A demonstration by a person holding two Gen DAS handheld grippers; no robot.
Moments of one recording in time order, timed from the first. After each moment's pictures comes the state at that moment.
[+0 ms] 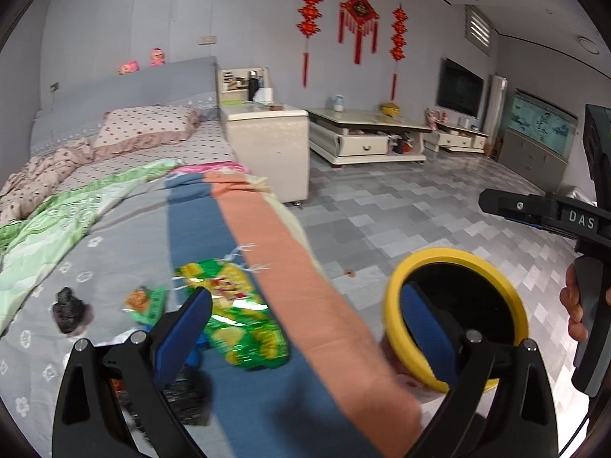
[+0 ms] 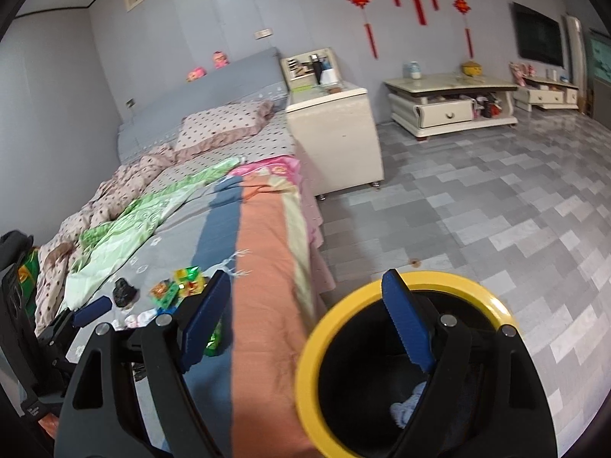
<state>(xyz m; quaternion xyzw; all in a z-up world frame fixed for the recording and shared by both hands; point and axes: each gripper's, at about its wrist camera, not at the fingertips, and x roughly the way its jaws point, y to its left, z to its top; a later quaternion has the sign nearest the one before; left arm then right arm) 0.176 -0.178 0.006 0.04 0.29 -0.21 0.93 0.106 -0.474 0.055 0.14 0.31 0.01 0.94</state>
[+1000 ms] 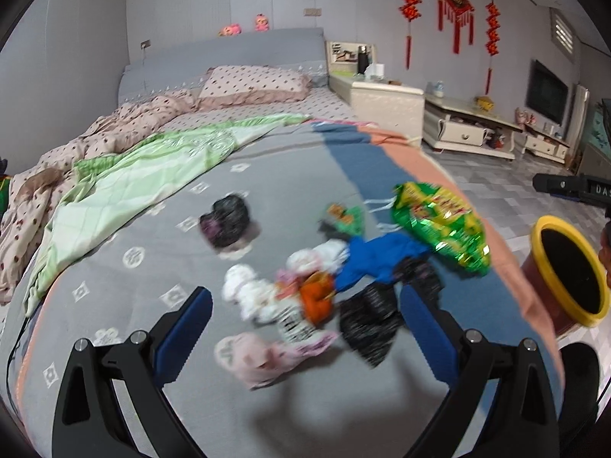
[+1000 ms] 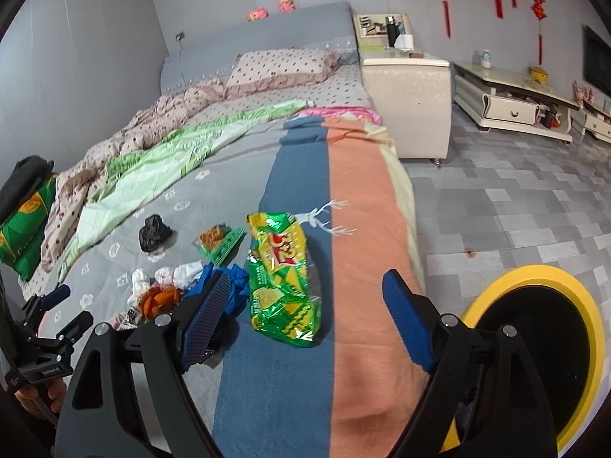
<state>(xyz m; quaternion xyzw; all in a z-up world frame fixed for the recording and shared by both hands) 0.151 0.038 -0.048 0.03 0.35 -0.04 0.94 0.185 -0.301 -0.002 0.06 0.38 0.10 0.92</state>
